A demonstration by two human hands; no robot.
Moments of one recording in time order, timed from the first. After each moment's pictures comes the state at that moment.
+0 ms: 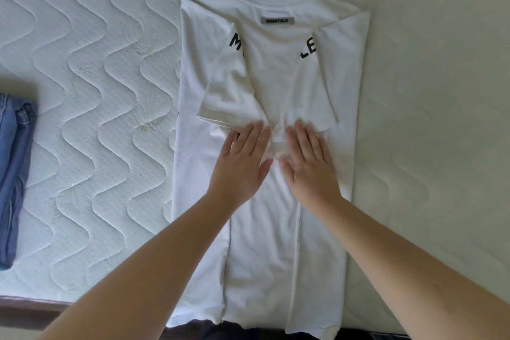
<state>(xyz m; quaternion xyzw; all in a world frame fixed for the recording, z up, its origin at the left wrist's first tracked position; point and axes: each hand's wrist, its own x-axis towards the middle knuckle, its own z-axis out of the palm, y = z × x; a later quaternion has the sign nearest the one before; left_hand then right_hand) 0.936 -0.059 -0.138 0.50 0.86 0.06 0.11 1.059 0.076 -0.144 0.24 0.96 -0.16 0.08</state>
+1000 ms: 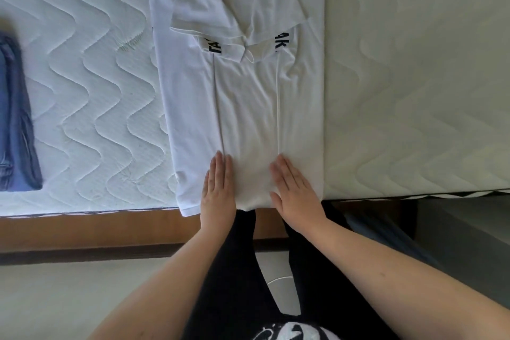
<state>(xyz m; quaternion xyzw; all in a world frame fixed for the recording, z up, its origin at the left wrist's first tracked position) 1.128 -0.251 -0.120 0.36 0.90 0.05 0.24 1.267 -0.098 -0.114 0.23 0.90 -0.28 0.23</state>
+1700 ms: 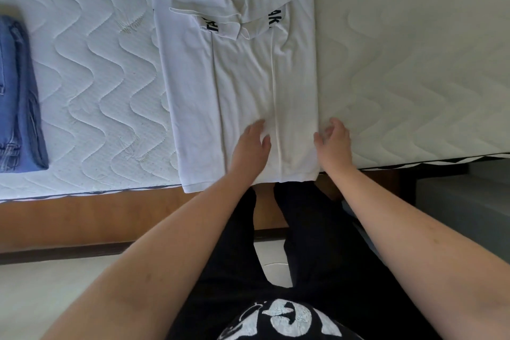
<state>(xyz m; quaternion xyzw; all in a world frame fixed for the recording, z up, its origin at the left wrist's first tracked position) 1.129 -0.165 -0.086 0.26 0.83 0.24 0.43 1.274 -0.032 -0.093 0.62 0.65 -0.43 0.07</state>
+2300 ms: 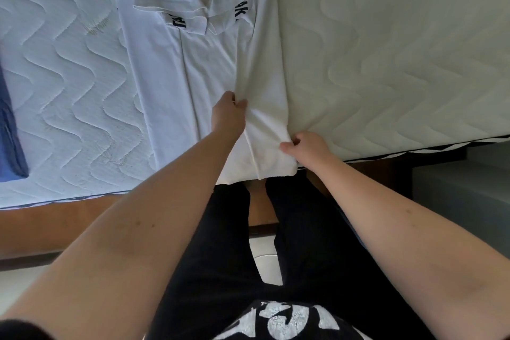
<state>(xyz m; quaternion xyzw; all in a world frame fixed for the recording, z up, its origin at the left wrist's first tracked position) 1.096 -0.101 -0.110 0.10 0.87 0.25 0.41 1.284 -0.022 -0.102 0.50 0.66 -0.48 0.27</state>
